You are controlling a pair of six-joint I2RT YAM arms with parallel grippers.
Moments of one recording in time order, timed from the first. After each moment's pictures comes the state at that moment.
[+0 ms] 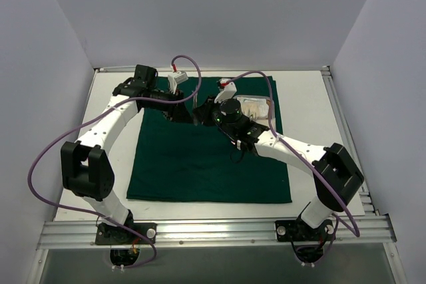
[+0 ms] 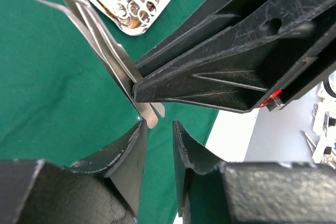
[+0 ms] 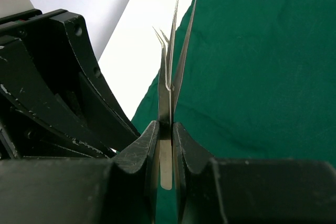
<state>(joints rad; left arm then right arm) -0.27 1.68 1.49 -0.75 0.93 0.16 0.80 1.60 1.05 0.33 0.12 0.63</state>
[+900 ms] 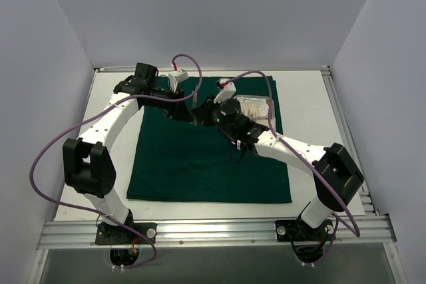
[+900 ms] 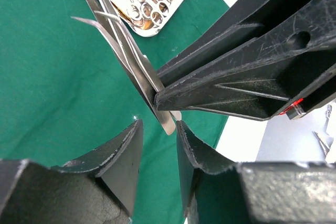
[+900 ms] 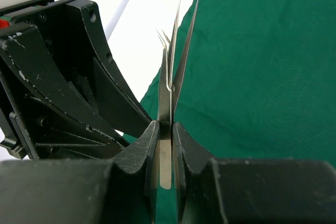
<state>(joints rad) -0.27 1.72 1.52 -0.76 0.90 0.19 0.80 1.60 1.05 0.33 0.11 0.61</state>
